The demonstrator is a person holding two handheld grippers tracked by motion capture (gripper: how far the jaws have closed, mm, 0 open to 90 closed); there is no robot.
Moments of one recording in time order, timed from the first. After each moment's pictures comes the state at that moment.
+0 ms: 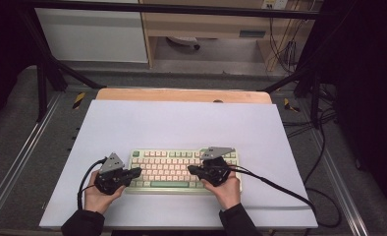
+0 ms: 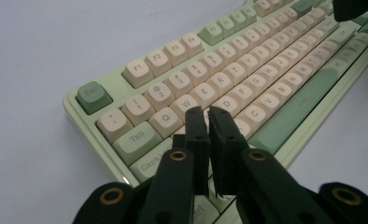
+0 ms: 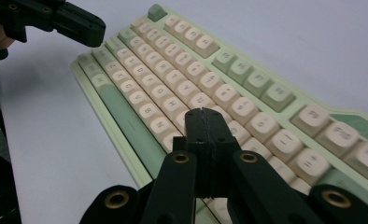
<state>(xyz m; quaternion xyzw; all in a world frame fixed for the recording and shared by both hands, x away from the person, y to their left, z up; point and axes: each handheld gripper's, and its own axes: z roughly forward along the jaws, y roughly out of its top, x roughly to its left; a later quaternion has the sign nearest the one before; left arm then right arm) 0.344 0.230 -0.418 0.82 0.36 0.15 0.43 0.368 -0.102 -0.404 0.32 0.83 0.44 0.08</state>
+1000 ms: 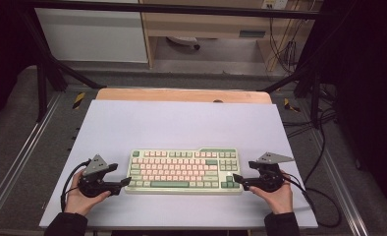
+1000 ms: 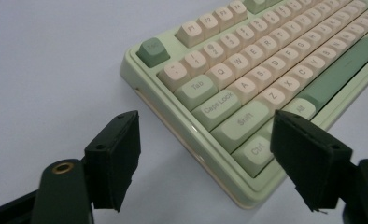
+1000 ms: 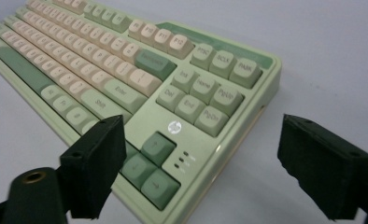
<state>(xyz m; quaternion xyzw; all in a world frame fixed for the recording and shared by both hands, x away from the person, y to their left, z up) 0.341 0.273 -0.427 0.82 0.38 0.16 0.41 0.352 -0.244 -0.419 0.42 0.79 0.43 0.13</state>
